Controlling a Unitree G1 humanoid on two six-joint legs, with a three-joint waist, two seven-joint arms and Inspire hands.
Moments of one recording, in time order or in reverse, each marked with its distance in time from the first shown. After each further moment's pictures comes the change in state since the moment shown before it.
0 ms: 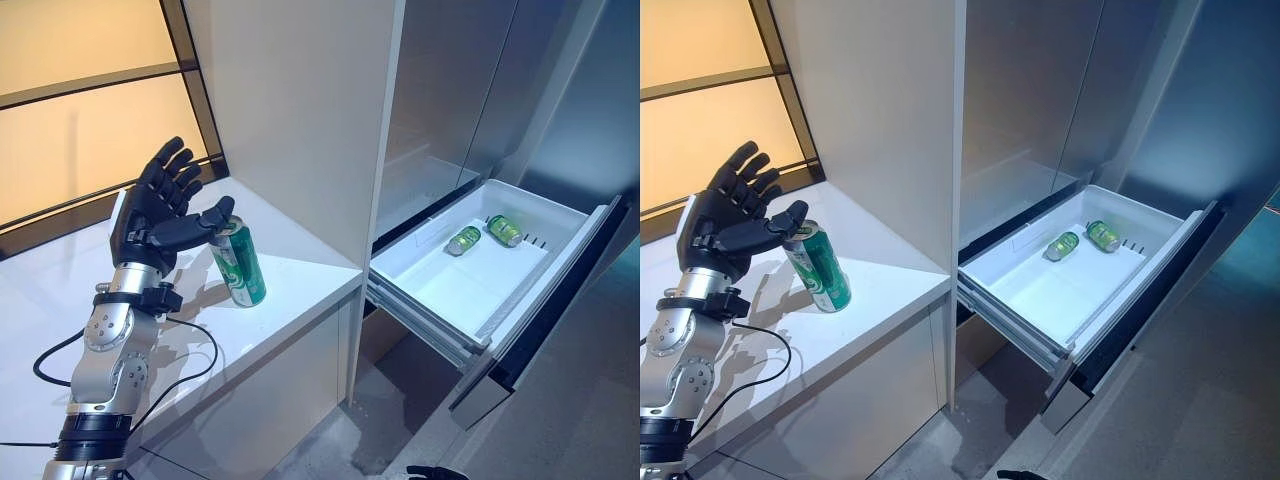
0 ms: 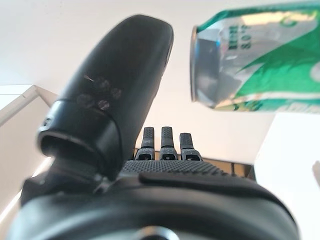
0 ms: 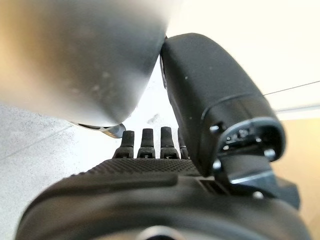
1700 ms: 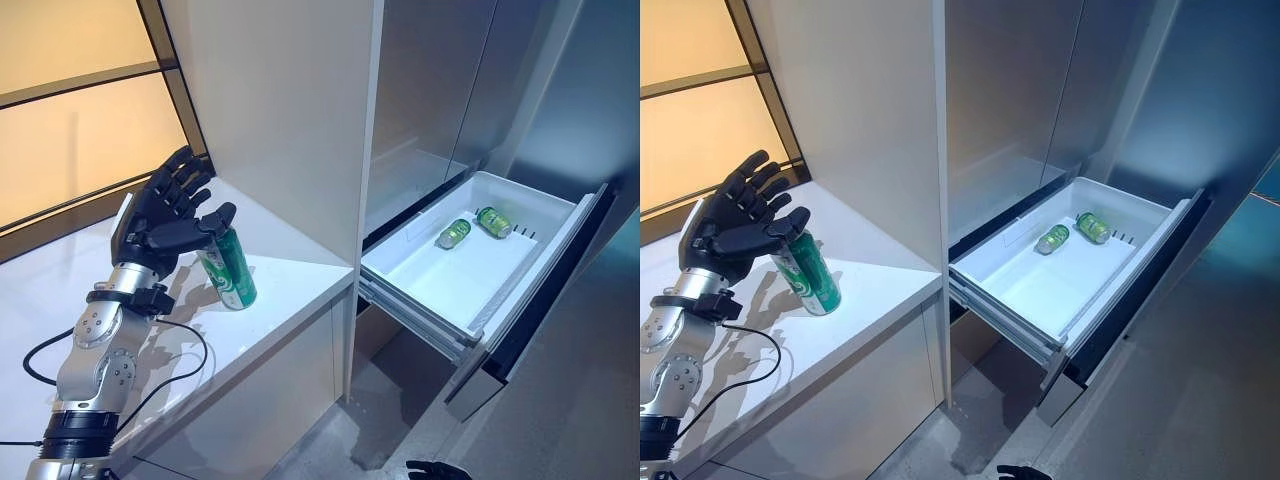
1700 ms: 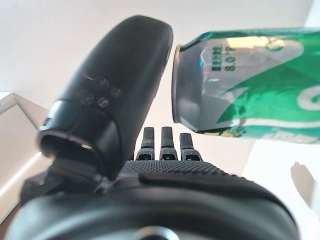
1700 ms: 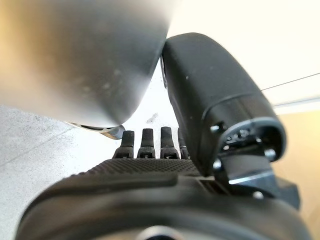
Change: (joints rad) left arm 0.000 0.059 0.000 0.025 -0.087 0.036 -0.059; right arm -0.006 0.000 -0.015 -0.009 -0.006 0.002 0.004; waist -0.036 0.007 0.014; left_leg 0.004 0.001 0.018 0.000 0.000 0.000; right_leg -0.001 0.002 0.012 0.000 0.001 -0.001
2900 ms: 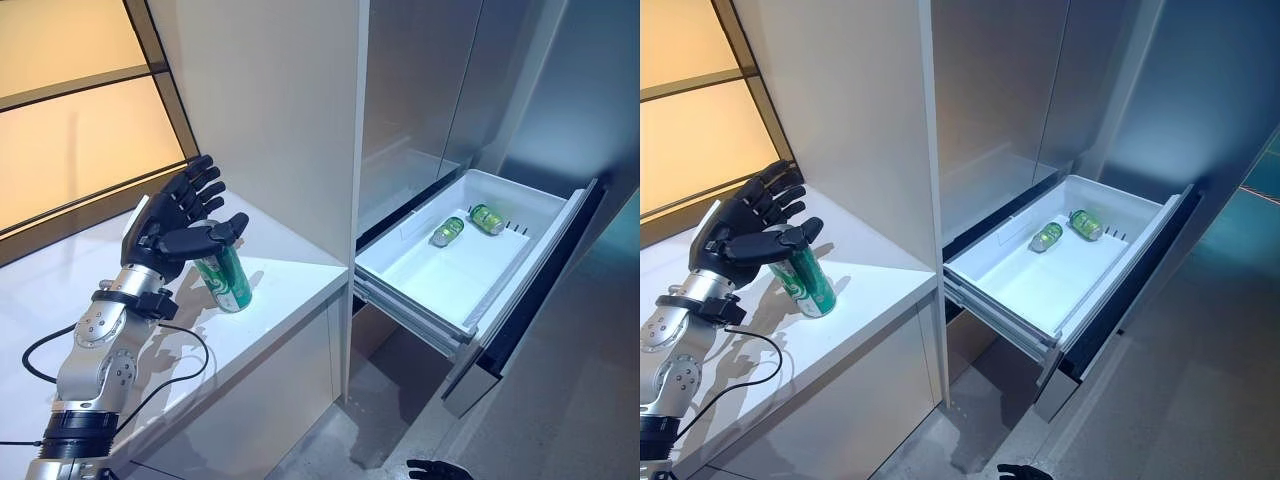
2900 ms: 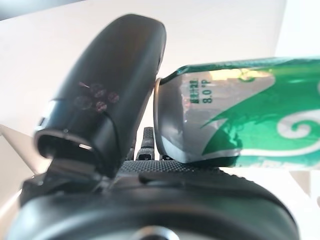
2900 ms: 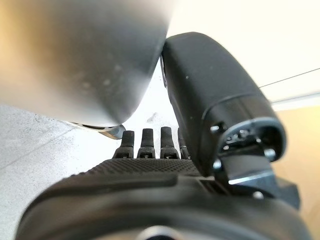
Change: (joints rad) left arm 0.000 0.005 -0.001 0.000 0.086 0.032 -0.084; right arm -0.005 -0.004 0.000 -0.002 0.000 0.005 0.000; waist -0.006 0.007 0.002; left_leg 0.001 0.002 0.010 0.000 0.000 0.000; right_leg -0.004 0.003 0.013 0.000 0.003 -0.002
